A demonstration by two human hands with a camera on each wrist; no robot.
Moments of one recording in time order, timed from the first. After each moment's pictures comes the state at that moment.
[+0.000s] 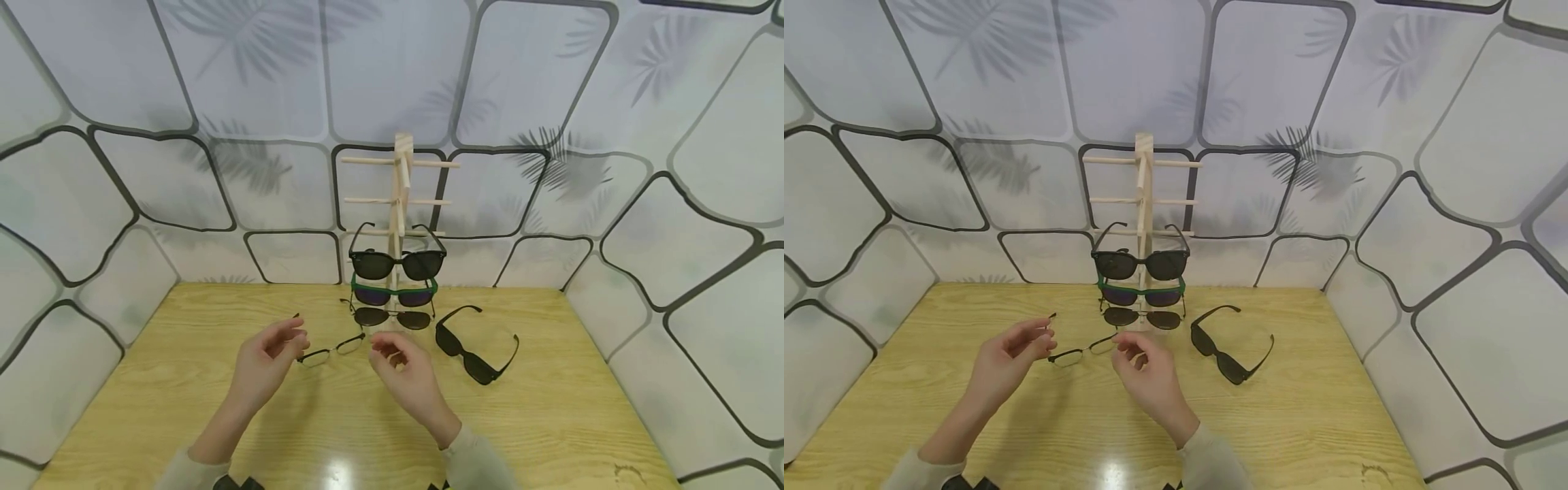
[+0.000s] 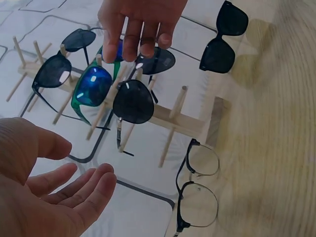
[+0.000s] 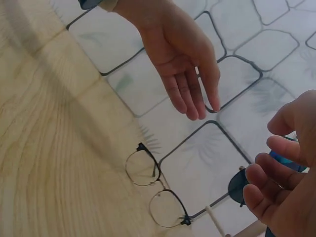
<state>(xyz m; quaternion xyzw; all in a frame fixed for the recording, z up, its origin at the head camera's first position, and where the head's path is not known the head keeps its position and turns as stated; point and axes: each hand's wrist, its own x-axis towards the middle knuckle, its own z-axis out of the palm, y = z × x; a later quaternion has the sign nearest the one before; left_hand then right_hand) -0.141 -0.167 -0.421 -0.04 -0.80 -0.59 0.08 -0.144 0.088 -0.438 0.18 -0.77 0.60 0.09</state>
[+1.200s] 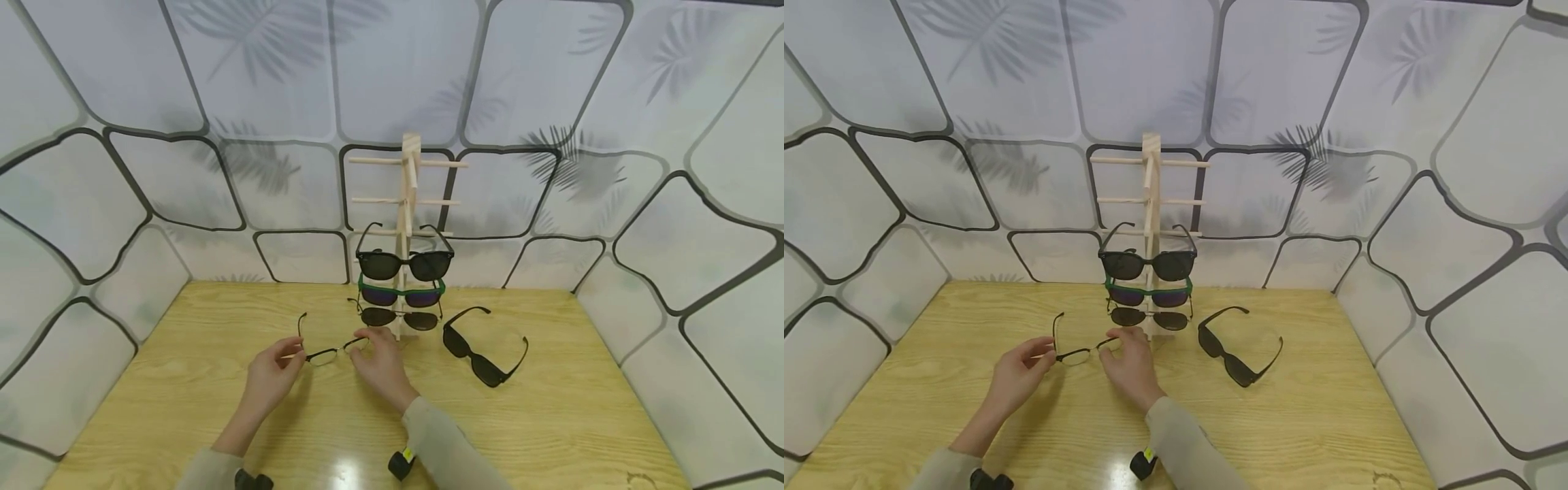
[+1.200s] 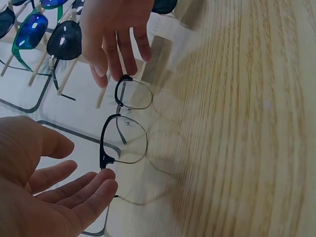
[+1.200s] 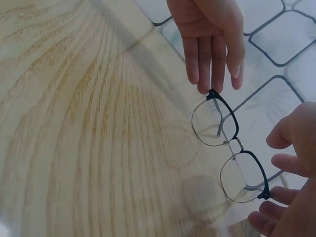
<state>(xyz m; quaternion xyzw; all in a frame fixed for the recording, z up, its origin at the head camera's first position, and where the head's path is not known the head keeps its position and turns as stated) -0.156 -0.182 -0.481 0.04 -0.86 -0.49 0.08 -0.197 0.033 -0.502 0.13 -0.85 0.50 0.07</state>
